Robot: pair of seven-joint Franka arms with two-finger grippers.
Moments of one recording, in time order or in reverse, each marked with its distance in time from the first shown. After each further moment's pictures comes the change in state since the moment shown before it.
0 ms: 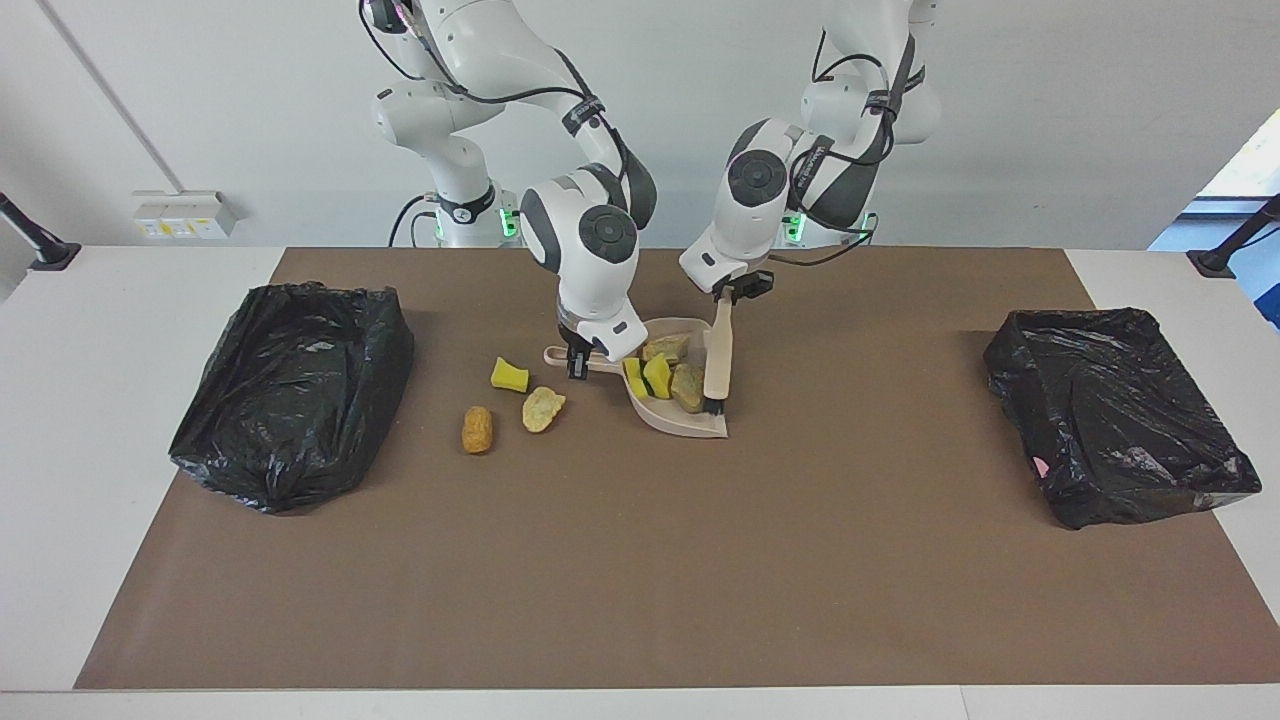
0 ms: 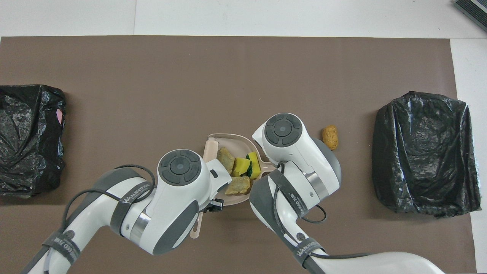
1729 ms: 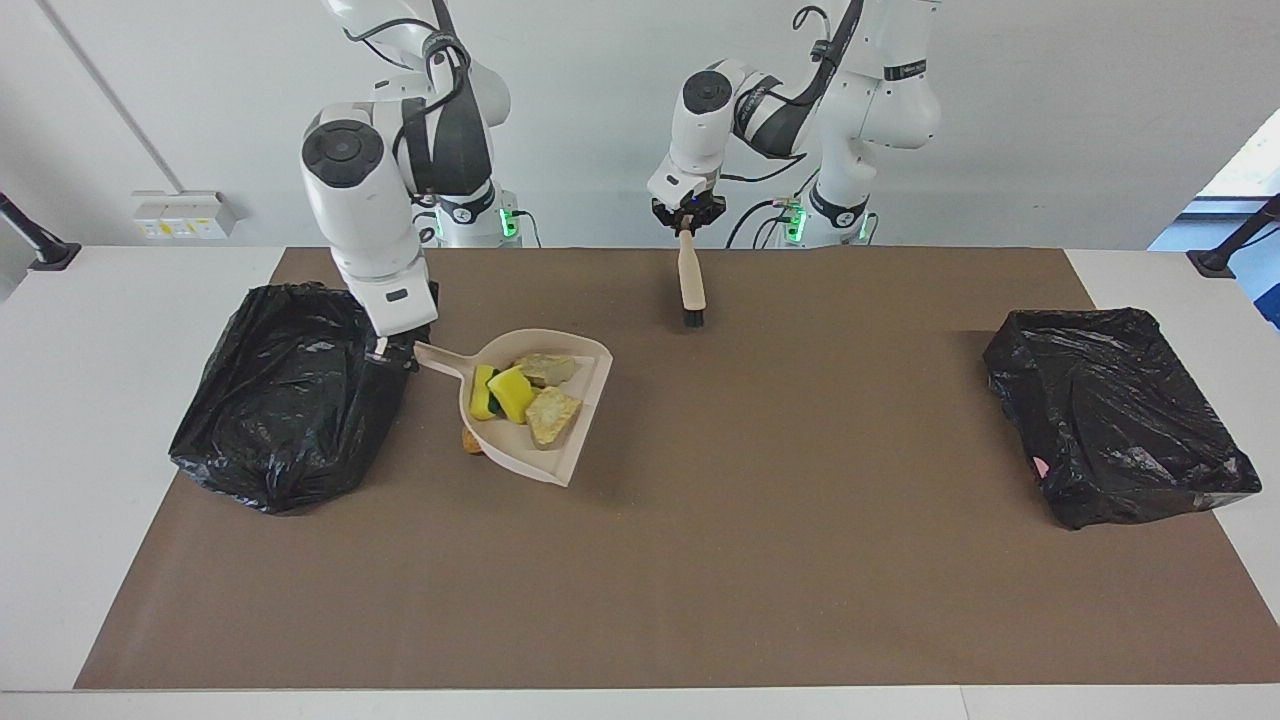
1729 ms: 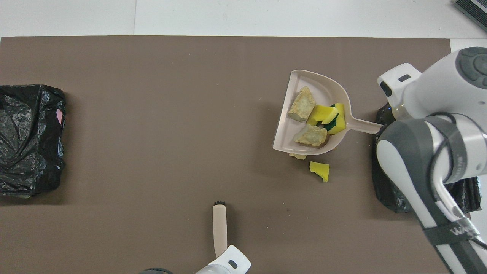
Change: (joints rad) left arm -0.203 -0.324 -0.208 -0.450 -0.291 0.295 -0.344; right arm -0.407 -0.179 -0.019 0.131 -0.001 -0.170 -0.135
